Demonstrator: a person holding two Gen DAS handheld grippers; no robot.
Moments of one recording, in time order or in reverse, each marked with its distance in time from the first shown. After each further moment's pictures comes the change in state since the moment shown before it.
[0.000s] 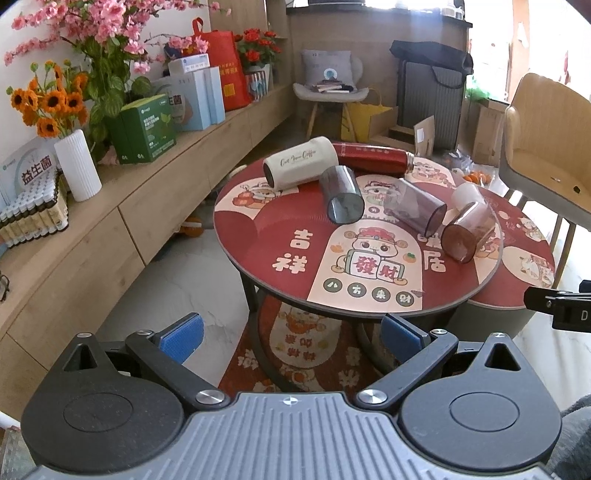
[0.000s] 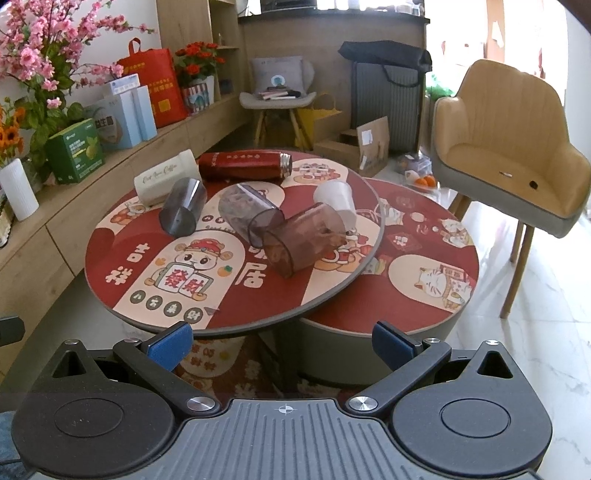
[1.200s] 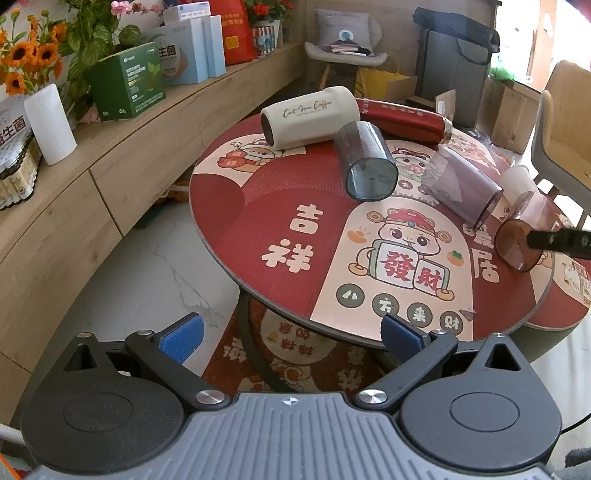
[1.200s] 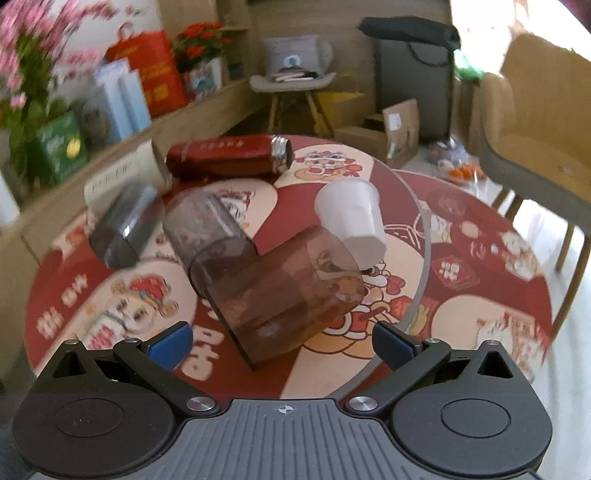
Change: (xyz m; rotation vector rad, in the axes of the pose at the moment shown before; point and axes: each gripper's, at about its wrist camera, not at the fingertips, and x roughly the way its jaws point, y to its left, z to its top) left arm 0.117 0.003 0.018 -0.059 0.113 0.000; right arm 0.176 -0.048 0.063 0.040 0.047 0.098
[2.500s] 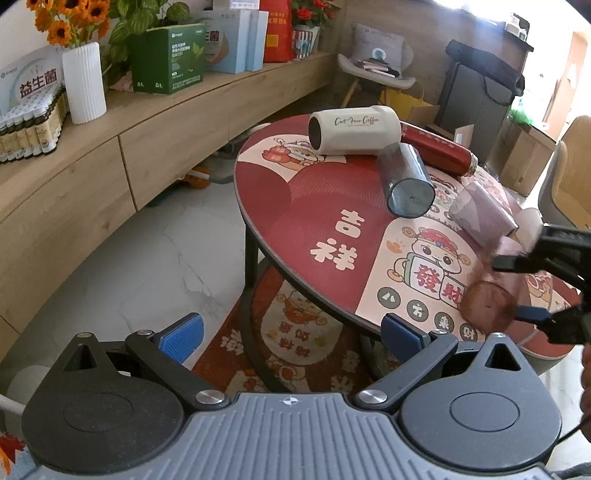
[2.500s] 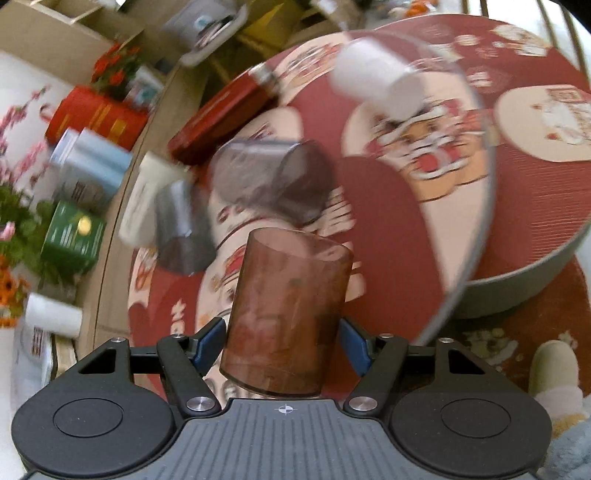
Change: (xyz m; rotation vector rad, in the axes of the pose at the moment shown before) left arm -0.007 0.050 -0.011 -0.155 -0.027 -0.033; right arm 0.021 0.048 -0.018 0.572 0.231 0.207
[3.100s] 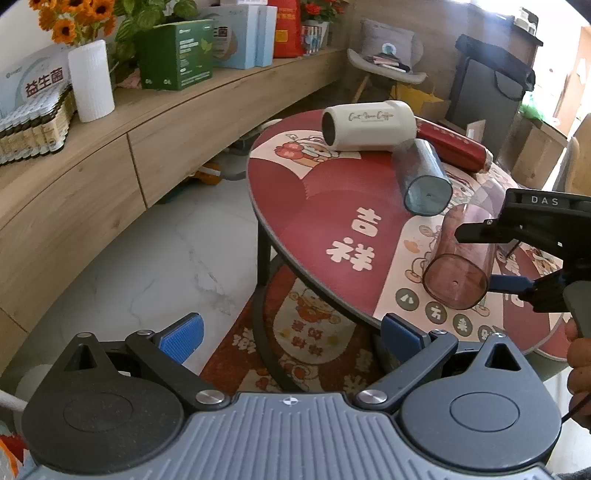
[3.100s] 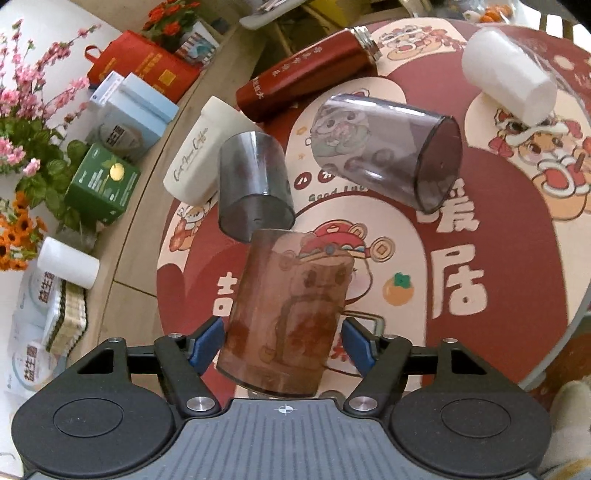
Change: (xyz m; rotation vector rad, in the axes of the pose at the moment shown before) left arm 0.008 0.004 0.003 0.002 0.019 0.032; right arm 0.038 0.053 0.000 -0.174 0.073 0.056
